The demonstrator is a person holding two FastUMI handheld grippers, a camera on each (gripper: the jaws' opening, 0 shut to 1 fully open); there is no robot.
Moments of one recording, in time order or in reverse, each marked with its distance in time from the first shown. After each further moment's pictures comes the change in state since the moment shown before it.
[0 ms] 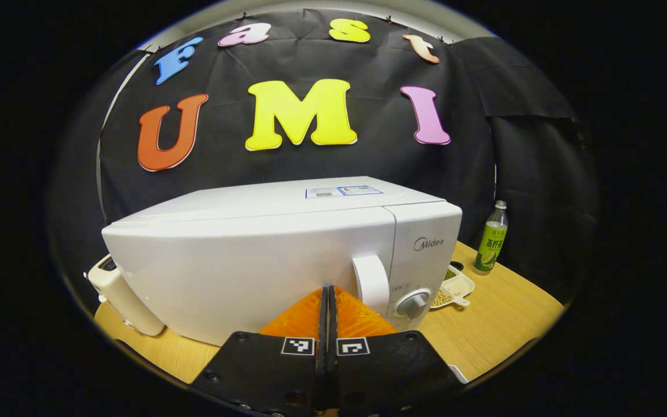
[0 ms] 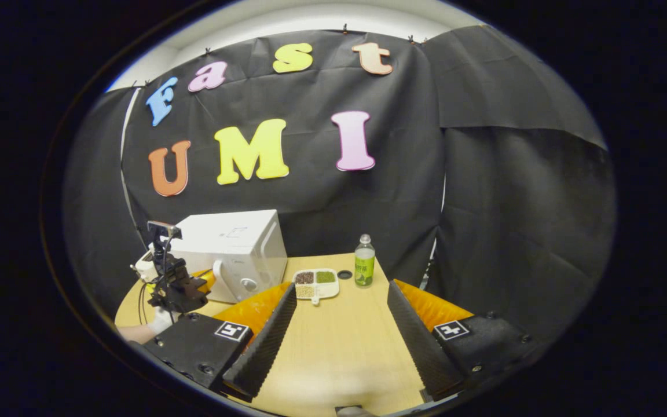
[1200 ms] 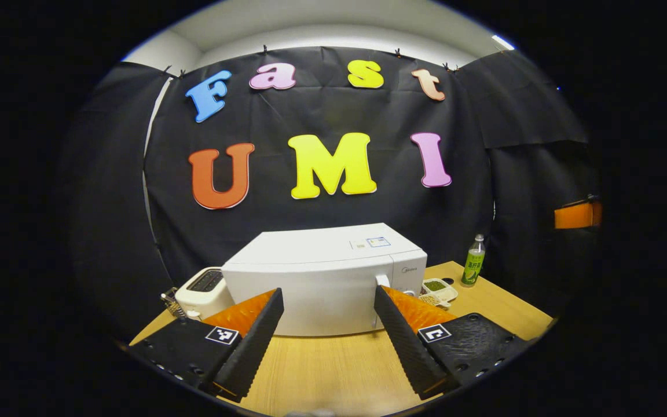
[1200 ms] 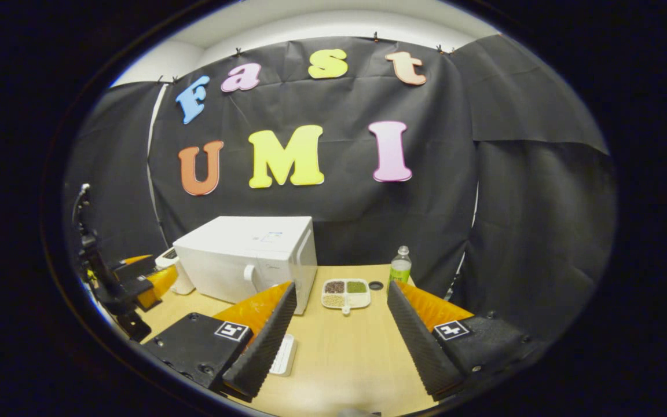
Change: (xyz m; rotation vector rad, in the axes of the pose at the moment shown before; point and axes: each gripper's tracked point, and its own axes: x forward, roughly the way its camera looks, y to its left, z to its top) left arm -0.205 0.062 0.083 0.009 -0.134 0.118; right arm 0.012 0.069 -0.006 -0.046 -0.065 0.125
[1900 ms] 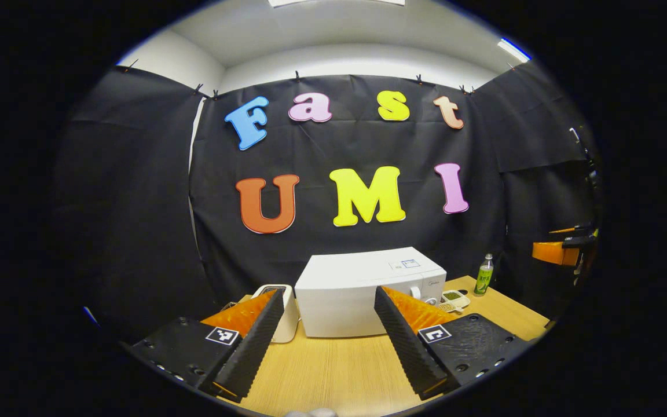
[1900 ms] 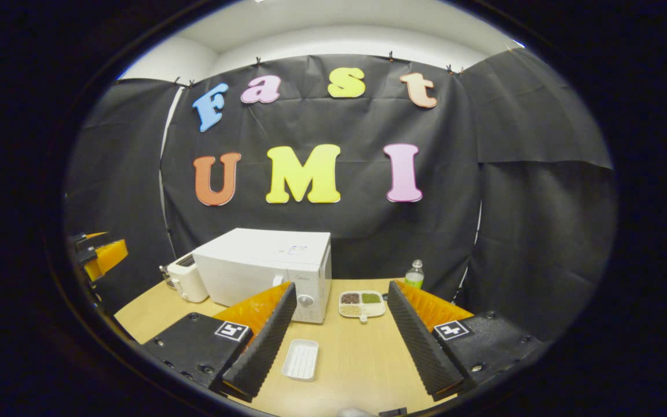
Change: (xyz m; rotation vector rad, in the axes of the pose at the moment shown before) left arm -0.101 0.084 0.049 -0.004 -0.074 0.096; right arm -0.044 0.070 0.017 -0.042 -0.112 -0.008
